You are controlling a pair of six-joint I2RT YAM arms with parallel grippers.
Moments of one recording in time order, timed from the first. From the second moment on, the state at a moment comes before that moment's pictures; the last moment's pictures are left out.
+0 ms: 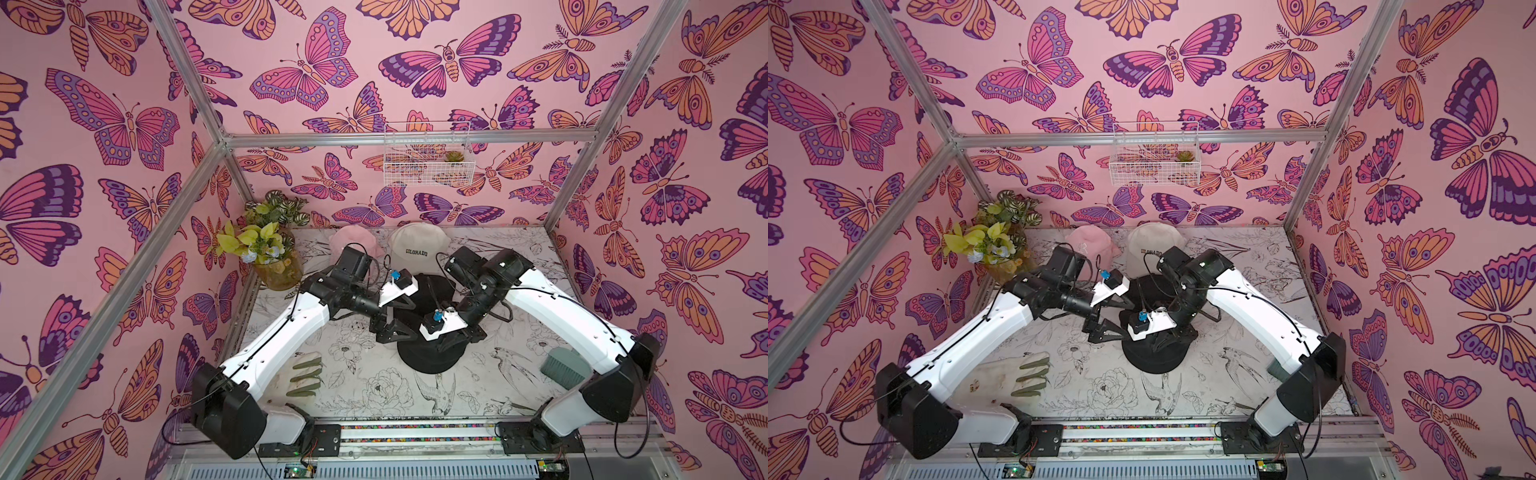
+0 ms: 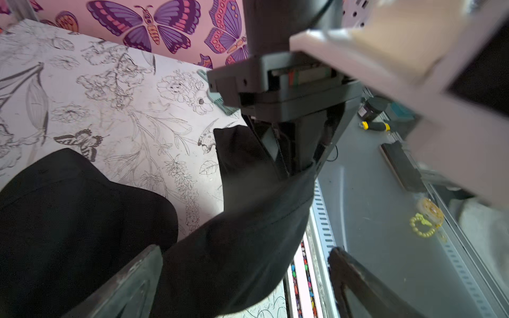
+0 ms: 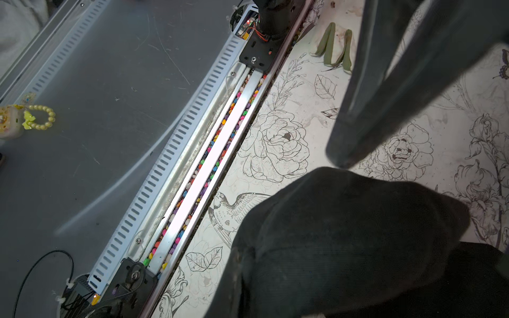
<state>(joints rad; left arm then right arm) -0.54 1.41 1.27 -0.86 1.00 0.62 0.72 1.57 1.61 -1.50 -0.69 -1.29</state>
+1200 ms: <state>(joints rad) -0.46 1.50 1.34 -0.95 1.06 0.72 0.44 1.54 1.45 -1.47 -0.86 -1.29</state>
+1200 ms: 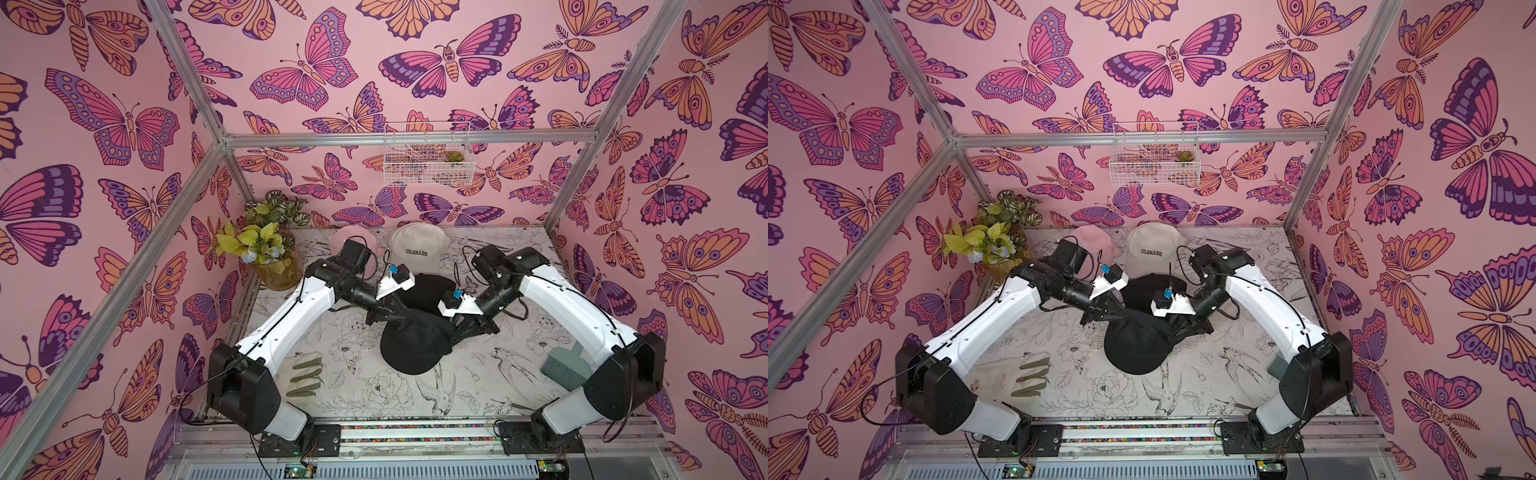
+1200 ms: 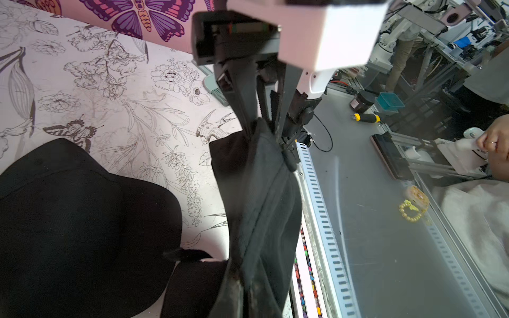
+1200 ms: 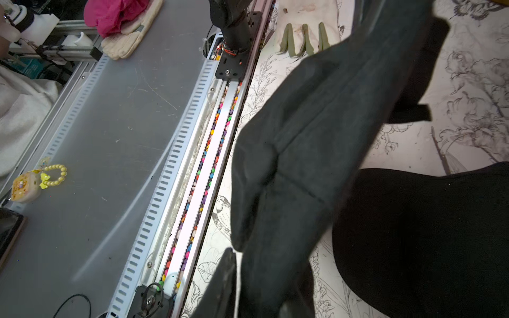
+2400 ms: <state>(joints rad) -0.40 1.93 1.50 -0.52 0.71 0.20 0.21 2.15 1.88 -1.42 -1.00 -1.06</state>
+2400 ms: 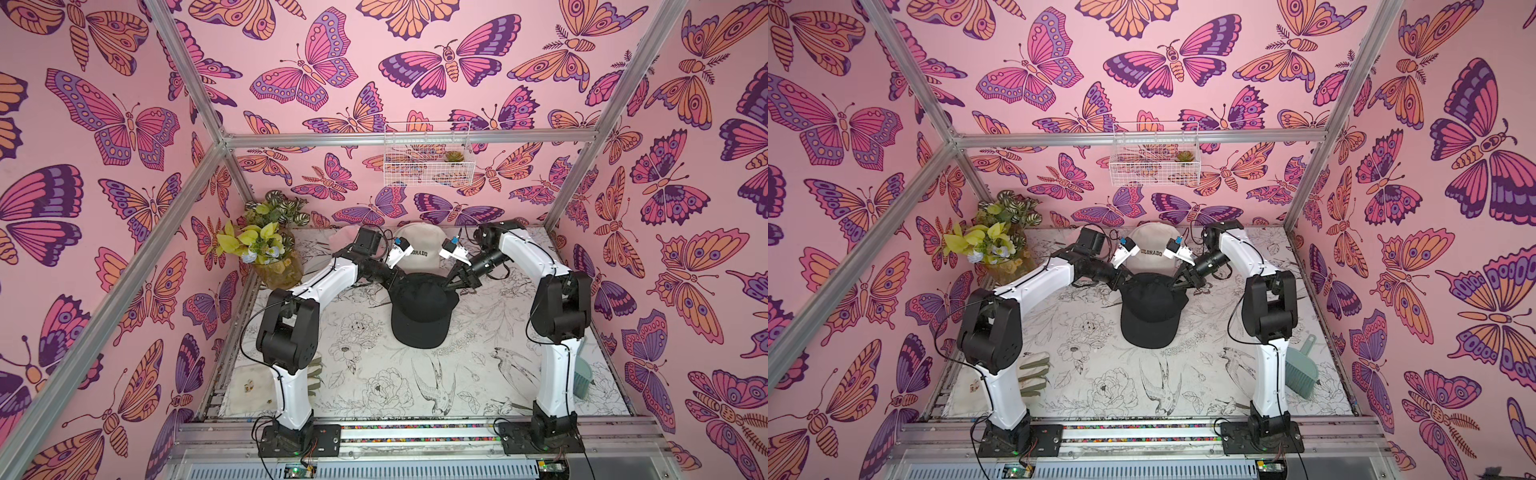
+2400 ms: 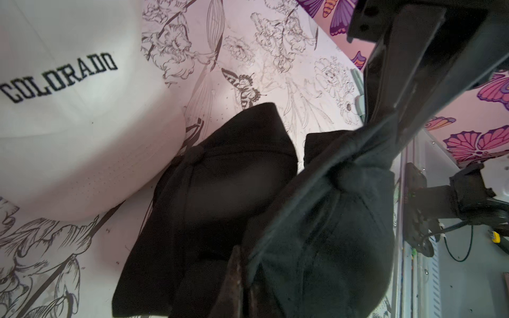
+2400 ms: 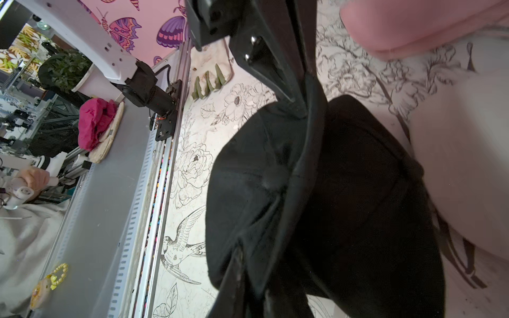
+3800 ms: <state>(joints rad) 0.02 1.59 0.72 0.10 -0.21 -0.05 -0.02 1.32 0.52 0.31 0.25 0.15</state>
